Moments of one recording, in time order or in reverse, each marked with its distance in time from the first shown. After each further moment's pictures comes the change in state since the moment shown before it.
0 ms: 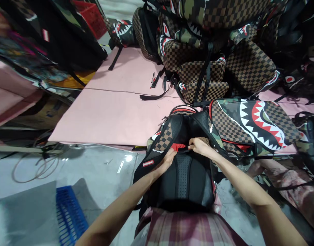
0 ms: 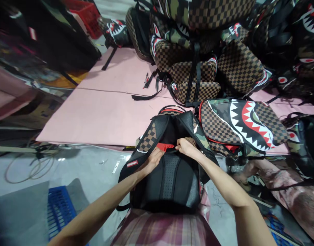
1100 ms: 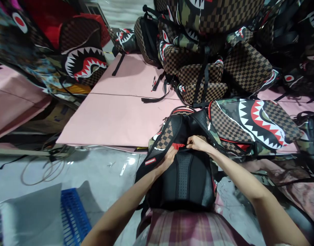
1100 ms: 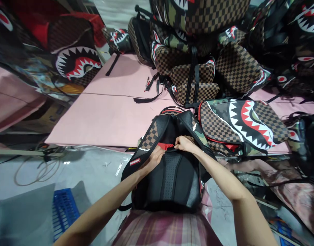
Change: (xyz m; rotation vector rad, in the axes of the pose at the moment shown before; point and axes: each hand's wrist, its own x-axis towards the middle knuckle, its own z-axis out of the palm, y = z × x) left_hand 0.014 0.030 -0.032 0.115 -0.037 -0.070; right_hand 0.014 0.005 0.003 0.175 0.007 -0.002
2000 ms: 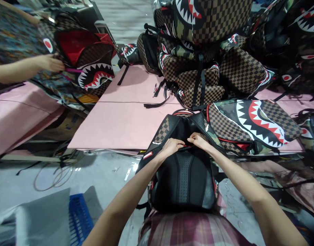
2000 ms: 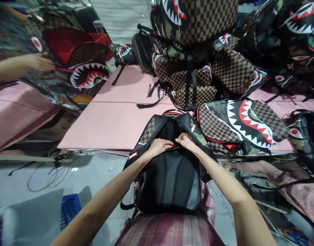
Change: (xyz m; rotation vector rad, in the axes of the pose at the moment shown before) left_hand 0.064 -0.011 -0.005 -0.085 -0.401 -0.093; right_hand 0.002 0.008 0.000 0.292 0.253 0.140
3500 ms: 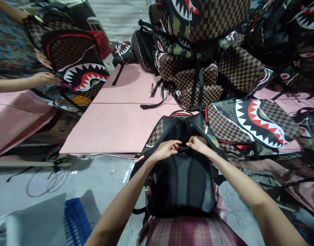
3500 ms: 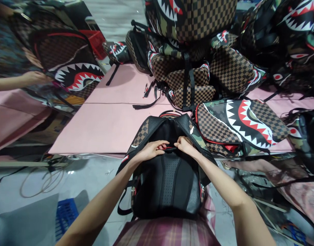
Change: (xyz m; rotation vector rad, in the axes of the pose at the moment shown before) left_hand -0.008 -0.010 -0.015 -0.267 -0.042 0.039; right_hand -0.005 -0.005 -0.003 -0.195 -0.052 -0.045
